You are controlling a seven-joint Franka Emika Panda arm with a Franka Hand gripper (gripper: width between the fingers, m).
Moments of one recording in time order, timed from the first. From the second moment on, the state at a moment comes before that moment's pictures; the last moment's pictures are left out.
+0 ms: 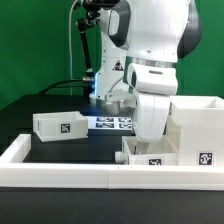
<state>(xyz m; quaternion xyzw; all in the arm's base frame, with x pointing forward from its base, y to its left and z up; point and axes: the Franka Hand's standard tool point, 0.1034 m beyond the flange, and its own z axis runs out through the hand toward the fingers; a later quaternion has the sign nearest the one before) 0.553 -0.001 0.030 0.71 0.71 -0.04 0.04</state>
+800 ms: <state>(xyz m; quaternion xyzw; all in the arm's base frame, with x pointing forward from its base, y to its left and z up) 0.585 -0.055 0.054 0.67 0.74 -0.07 0.02</state>
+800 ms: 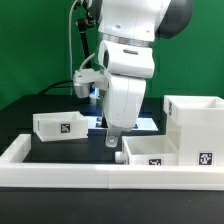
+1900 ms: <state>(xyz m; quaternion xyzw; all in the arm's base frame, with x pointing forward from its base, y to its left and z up) 0.589 -0.063 0.040 0.69 0.71 0.04 -0.09</state>
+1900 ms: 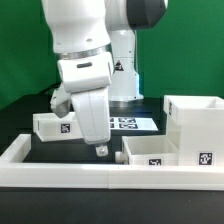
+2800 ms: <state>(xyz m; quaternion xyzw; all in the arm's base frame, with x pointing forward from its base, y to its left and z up) 0.596 -0.049 0.030 0.69 0.72 0.07 -0.05</state>
